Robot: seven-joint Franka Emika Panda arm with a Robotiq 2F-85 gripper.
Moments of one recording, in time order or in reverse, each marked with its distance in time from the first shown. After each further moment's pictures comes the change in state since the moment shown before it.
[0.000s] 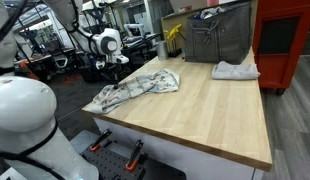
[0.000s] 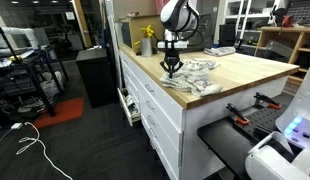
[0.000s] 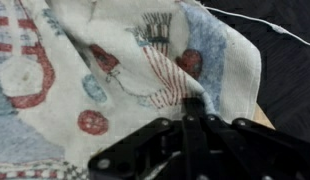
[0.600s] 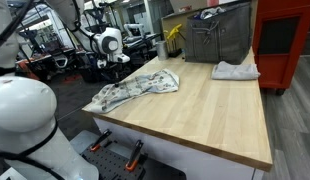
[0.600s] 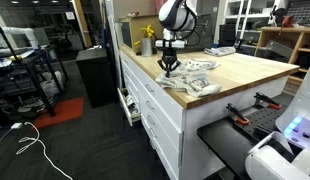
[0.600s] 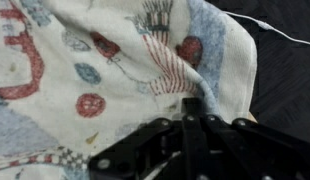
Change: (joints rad) arm -0.001 0.018 -0.004 0.034 0.031 0.025 -0.013
